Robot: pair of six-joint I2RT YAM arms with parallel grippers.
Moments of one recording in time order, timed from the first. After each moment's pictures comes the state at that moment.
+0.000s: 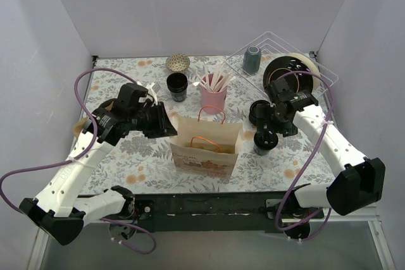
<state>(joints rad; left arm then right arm) -0.53 1.06 1.28 -1.04 0.27 -0.67 0.40 1.32 1.21 -1.14 0.13 0.40</state>
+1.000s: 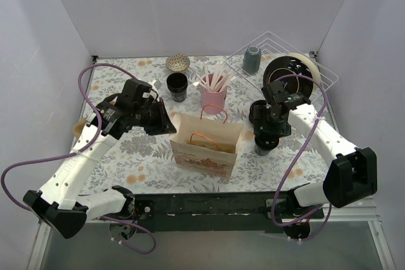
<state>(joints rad) -0.53 1.13 1.33 -1.06 0.24 -0.69 0.39 1.38 1.11 -1.00 0.09 0.39</state>
